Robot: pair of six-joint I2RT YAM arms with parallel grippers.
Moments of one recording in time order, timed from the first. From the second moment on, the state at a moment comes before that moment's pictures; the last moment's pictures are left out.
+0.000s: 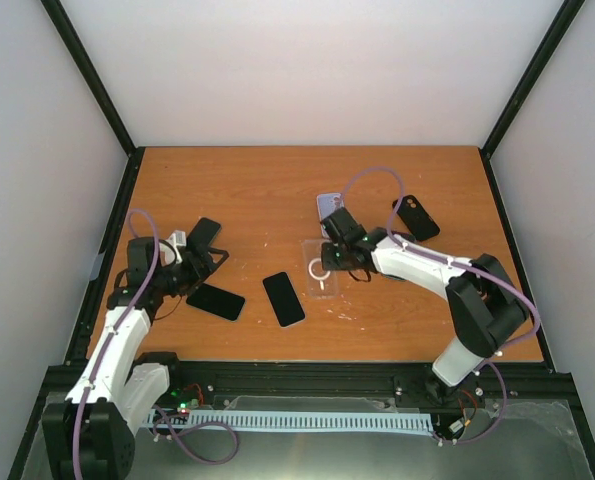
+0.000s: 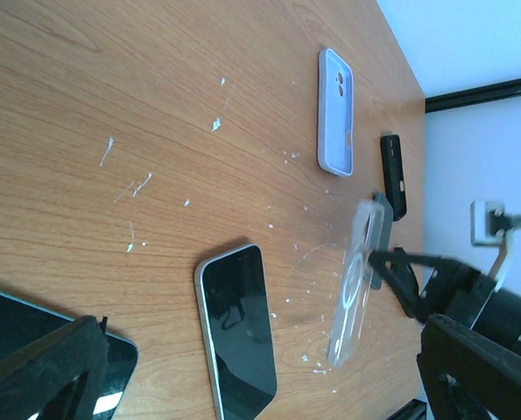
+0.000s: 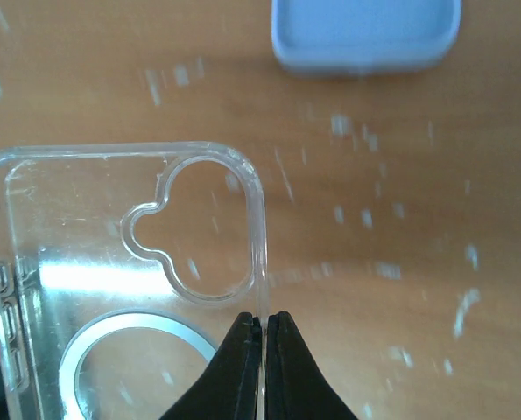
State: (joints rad) left arm 0.05 0.84 0.50 -0.39 0.67 -0.68; right arm 0.68 1.65 1.09 -0.46 0.10 0.60
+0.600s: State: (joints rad) left arm 0.05 0.85 0.50 -0.40 0.65 -0.68; right arm 0.83 1.63 1.00 -0.59 0.04 0.49
